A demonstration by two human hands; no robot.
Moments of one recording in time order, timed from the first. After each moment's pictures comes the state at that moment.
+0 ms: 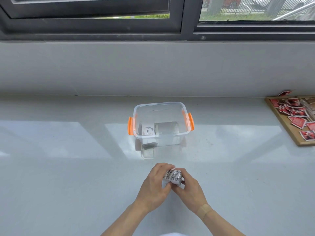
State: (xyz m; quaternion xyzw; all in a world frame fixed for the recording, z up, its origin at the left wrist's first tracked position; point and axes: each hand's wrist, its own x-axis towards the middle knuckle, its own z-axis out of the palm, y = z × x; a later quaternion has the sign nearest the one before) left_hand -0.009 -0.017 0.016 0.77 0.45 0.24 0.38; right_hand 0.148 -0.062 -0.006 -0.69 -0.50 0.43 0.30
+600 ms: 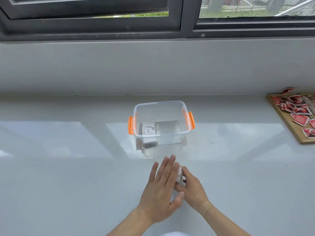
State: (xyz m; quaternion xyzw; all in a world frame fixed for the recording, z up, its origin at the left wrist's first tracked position) left_hand -0.003 -0.039 0.011 0.90 0.38 0.17 0.14; right_hand 0.151 -0.059 -0.004 -0.68 -0.48 0.46 0.29
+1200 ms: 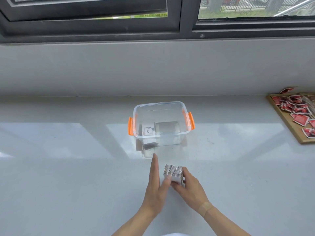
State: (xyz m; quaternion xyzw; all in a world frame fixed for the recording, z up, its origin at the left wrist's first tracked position) left_hand 0.003 -0.033 0.006 0.61 0.51 0.29 0.53; right_hand 0.151 -0.057 -0.003 -0.70 -0.50 0.43 0.27
